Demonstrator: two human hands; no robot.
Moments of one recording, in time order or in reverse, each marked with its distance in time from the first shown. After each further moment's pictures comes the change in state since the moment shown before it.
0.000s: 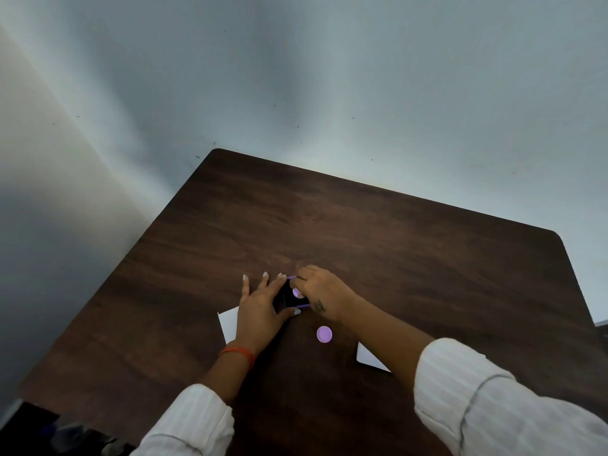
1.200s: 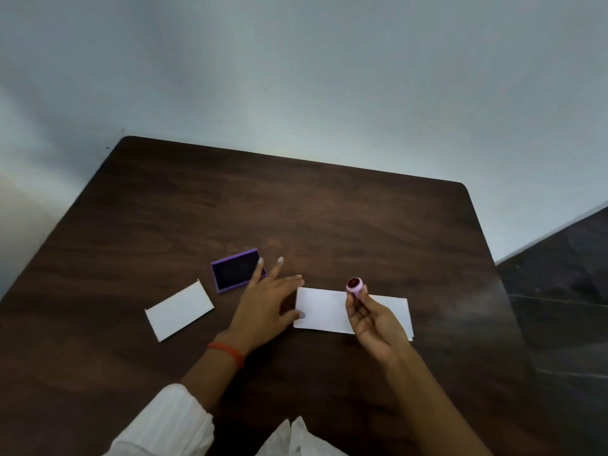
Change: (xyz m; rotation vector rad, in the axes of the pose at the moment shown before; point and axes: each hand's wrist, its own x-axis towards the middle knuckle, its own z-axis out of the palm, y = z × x) left_hand -0.017 0.101 0.026 0.069 -0.255 0.487; right_hand -0.194 0.023 0.011 2.493 0.938 0.969
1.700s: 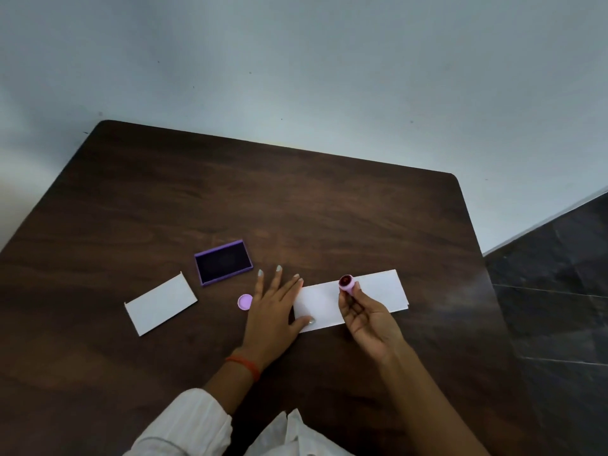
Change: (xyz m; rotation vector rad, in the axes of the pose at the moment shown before) left_hand -0.008 0.032 0.048 0.053 0.001 -0.134; right_hand 0.001 -0.009 -0.013 -0.088 0.042 -0.015
